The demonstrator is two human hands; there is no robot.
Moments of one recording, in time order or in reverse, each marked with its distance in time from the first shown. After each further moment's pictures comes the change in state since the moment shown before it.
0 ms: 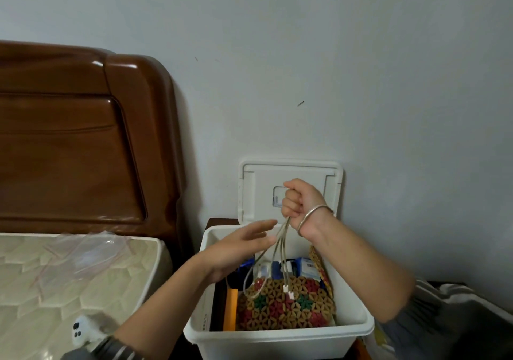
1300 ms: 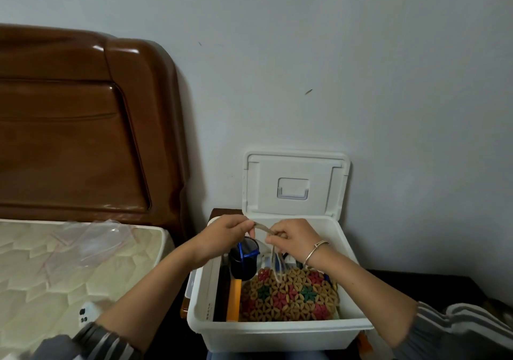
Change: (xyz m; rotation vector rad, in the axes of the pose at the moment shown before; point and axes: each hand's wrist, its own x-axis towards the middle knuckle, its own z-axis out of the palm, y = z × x) left_hand -0.004 -0.005 -0.030 0.324 0.193 0.067; right_hand -0.001 0.059 -0.049 -1.536 -0.315 -0.367
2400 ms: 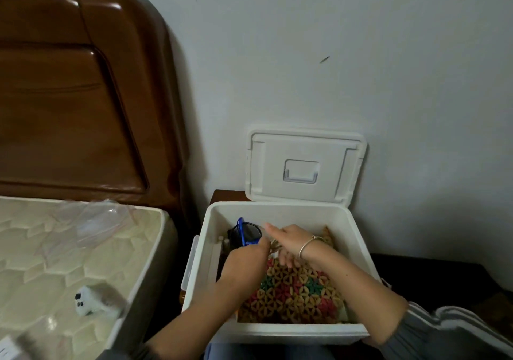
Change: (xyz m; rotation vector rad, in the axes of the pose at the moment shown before) left_hand 0.029 -0.070 0.093 0.912 0.104 -0.061; right_hand 0.028 0.039 0.040 0.288 -0.299 0.582
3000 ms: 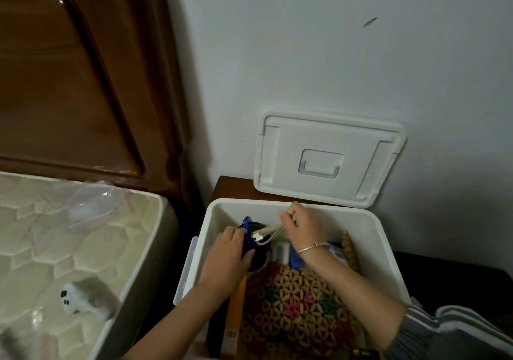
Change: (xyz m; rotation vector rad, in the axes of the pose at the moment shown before) left_hand 0.040 -0.068 0.034 -0.268 0.079 -0.218; right_hand 0.097 0.015 0.008 -0.062 0.505 -0.412
